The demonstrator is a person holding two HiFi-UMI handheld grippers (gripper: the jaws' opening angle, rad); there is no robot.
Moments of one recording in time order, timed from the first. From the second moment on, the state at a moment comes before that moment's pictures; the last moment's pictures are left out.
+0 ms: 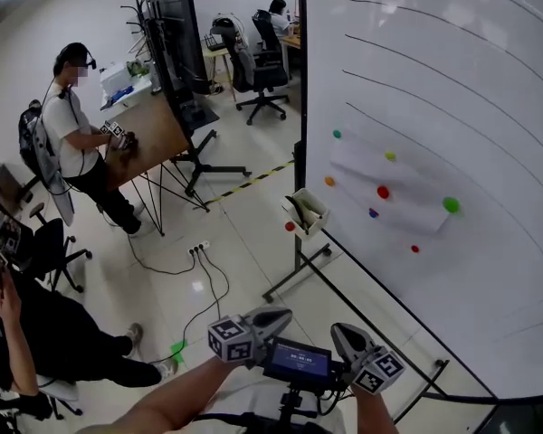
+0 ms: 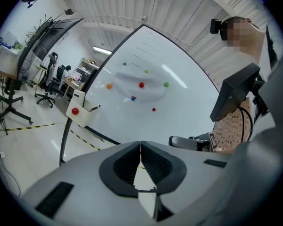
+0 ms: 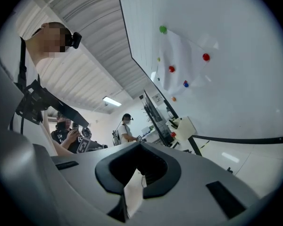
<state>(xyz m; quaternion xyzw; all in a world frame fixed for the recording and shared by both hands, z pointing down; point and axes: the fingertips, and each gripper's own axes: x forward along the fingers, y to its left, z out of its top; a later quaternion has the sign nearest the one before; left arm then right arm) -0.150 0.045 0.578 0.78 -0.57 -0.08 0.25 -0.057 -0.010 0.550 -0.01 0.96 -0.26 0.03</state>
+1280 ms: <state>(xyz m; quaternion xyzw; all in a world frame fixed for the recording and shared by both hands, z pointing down) -0.447 -0.167 0.629 0.74 -0.64 0.03 0.20 -0.273 -0.143 0.551 -0.10 0.97 -0.23 -0.02</state>
